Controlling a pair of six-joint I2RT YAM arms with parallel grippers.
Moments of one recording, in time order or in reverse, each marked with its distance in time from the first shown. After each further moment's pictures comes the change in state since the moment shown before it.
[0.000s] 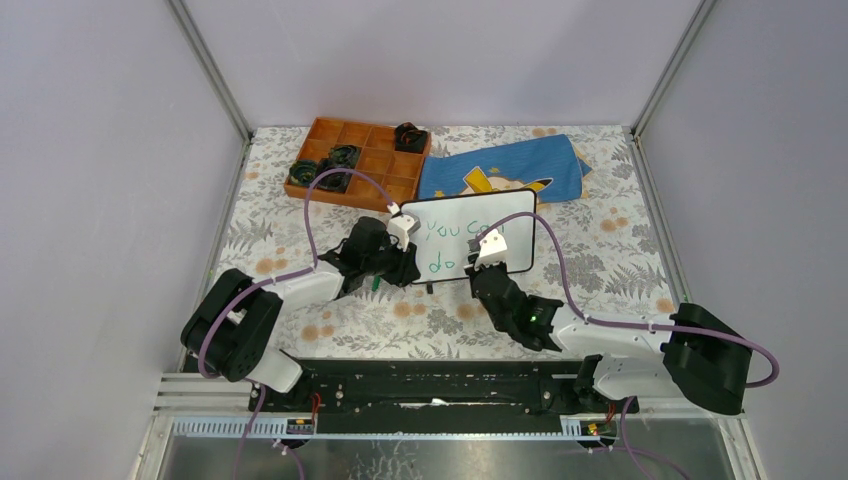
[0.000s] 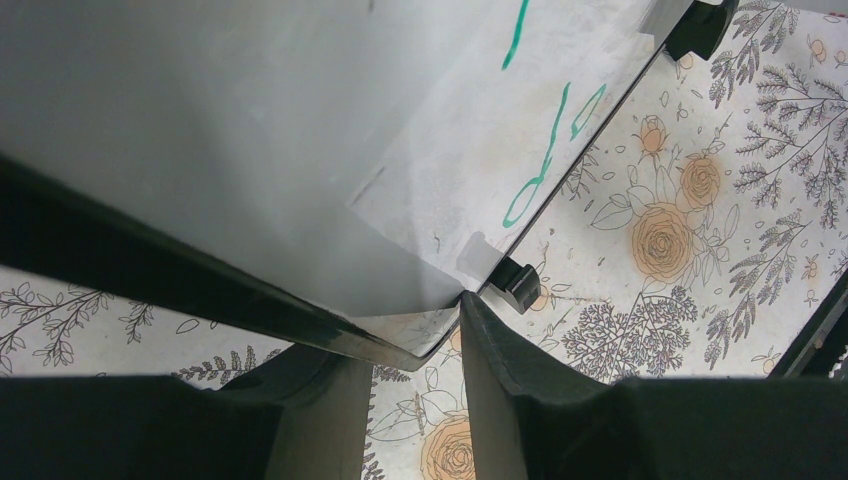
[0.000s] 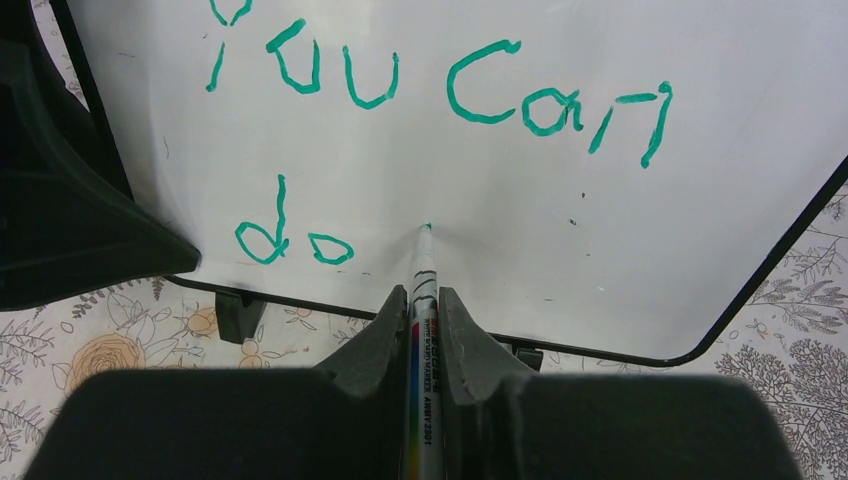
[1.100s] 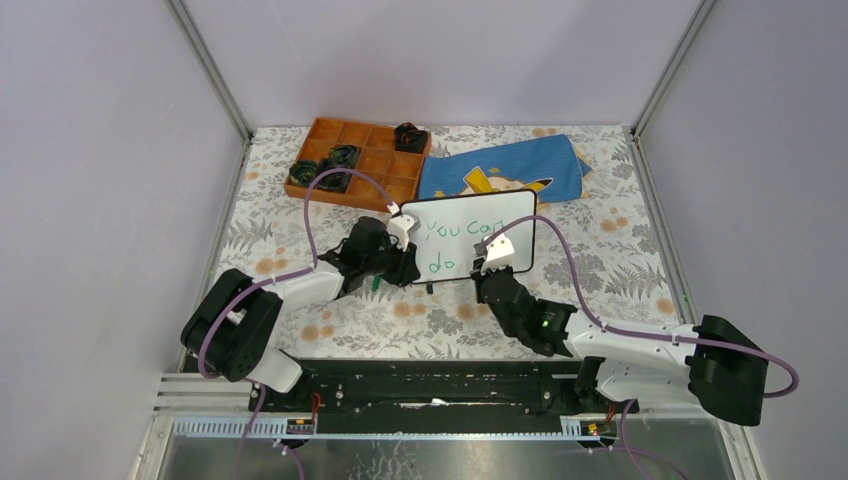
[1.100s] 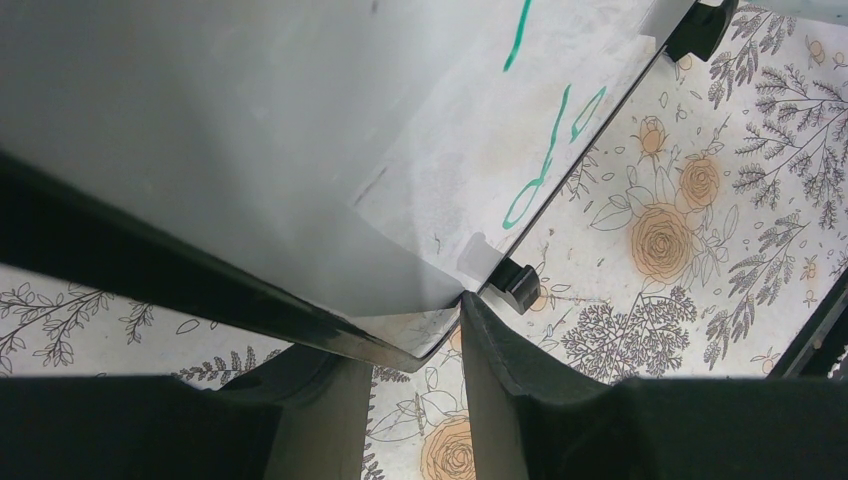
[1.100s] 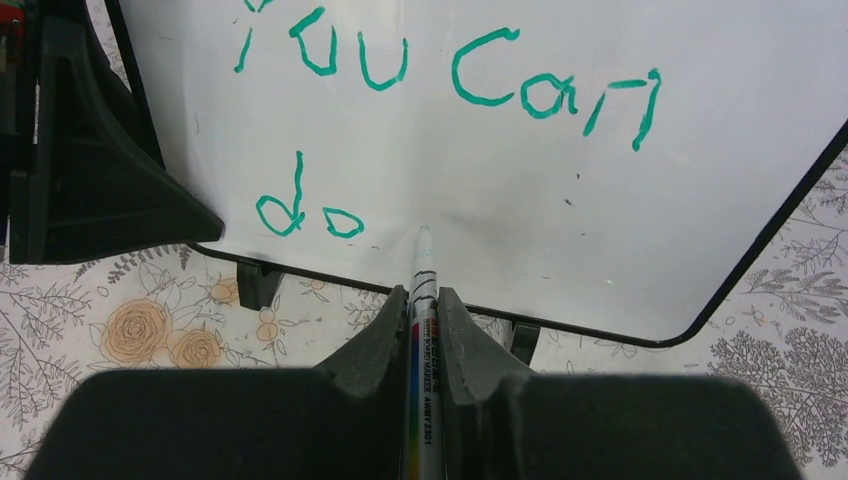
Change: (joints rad) left arm 0.003 0.000 0.000 0.000 0.003 -0.001; right arm 0.026 -0.124 -0.016 -0.112 -0.024 0.026
